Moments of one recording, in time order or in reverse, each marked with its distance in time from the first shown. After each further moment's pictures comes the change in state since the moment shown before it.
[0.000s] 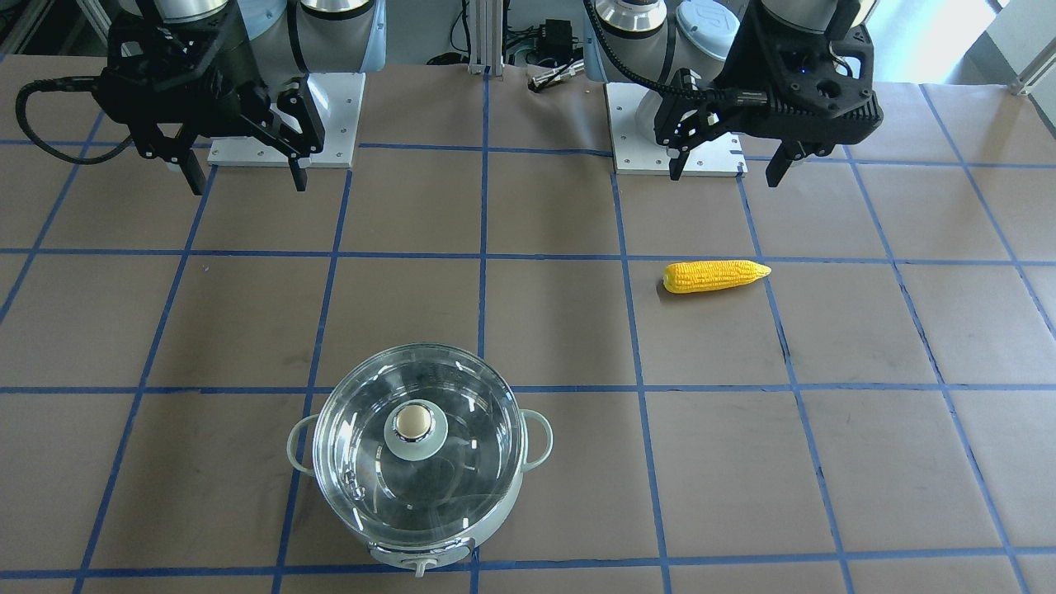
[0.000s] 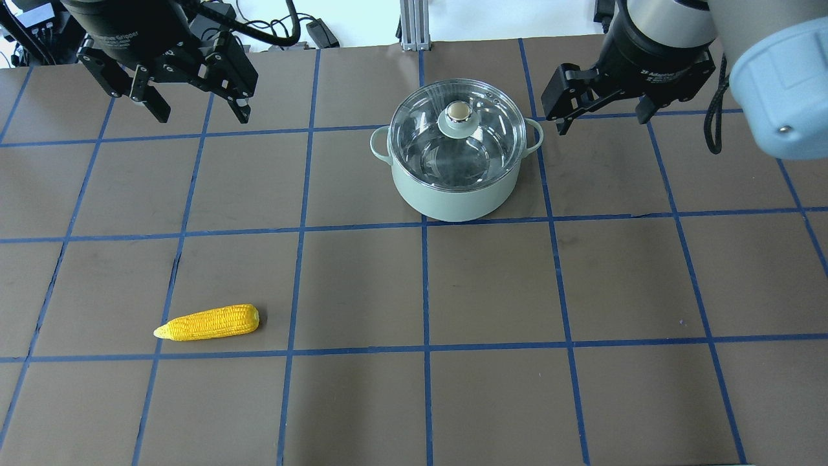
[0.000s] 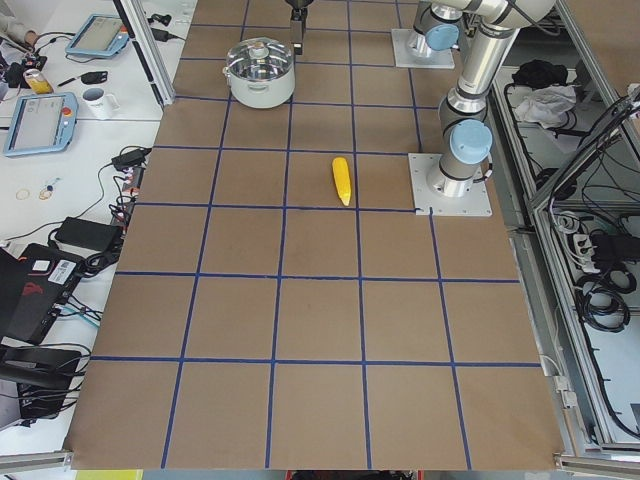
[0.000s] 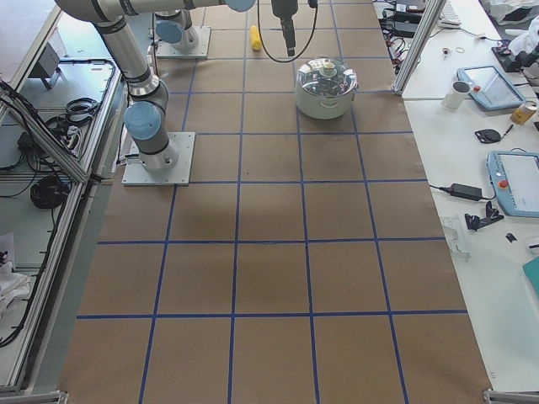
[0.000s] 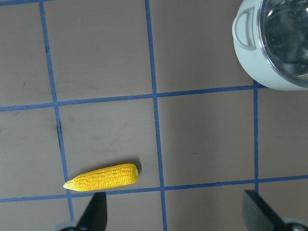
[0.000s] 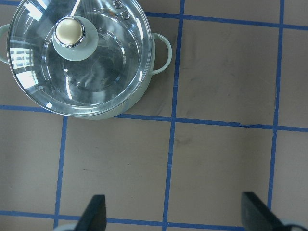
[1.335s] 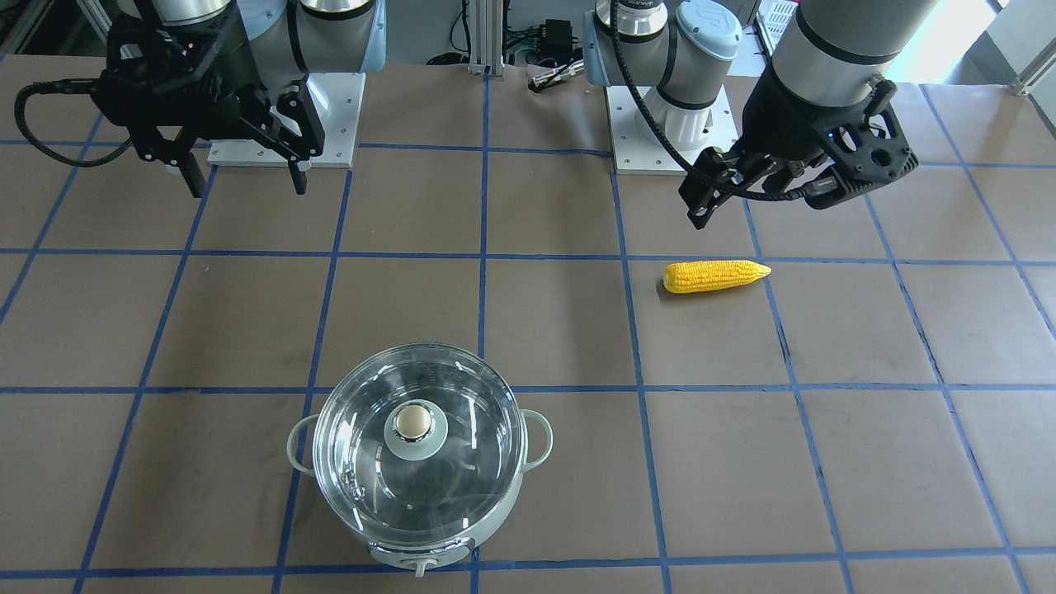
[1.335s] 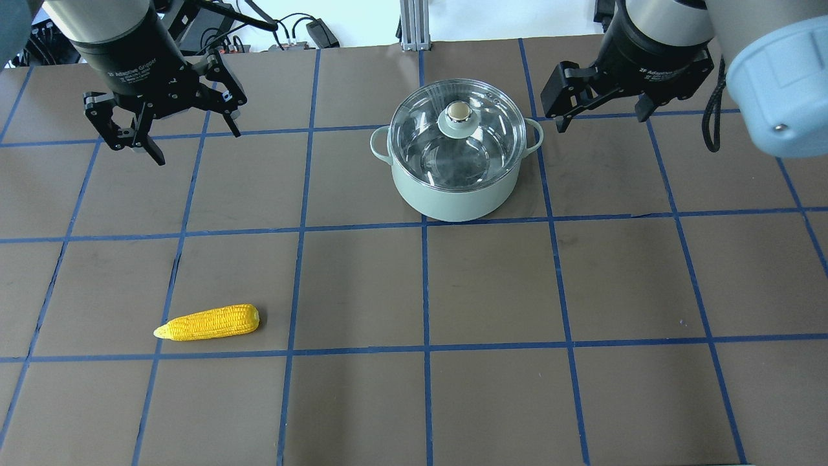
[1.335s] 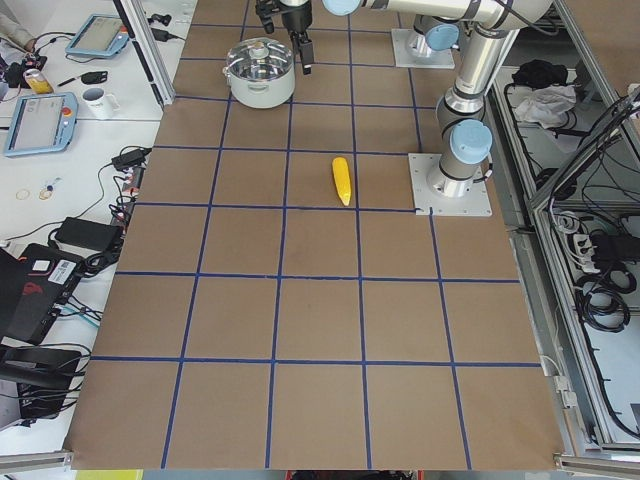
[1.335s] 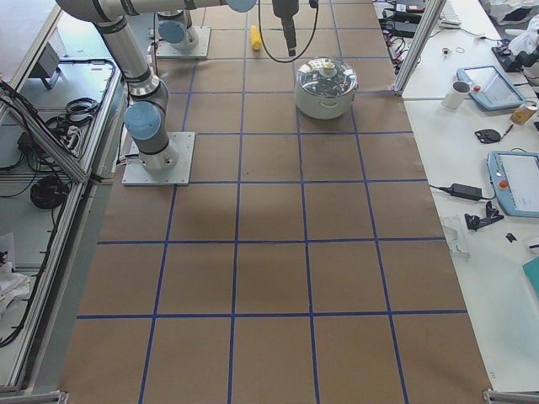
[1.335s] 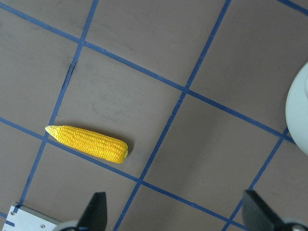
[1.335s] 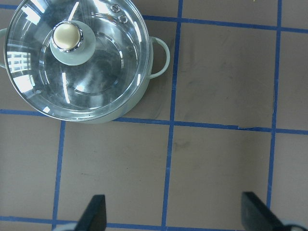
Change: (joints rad) left arm 0.065 -0.009 -0.098 0.032 -0.001 -0.443; right arm 0.001 0.007 -0.002 -0.010 -0.003 0.005
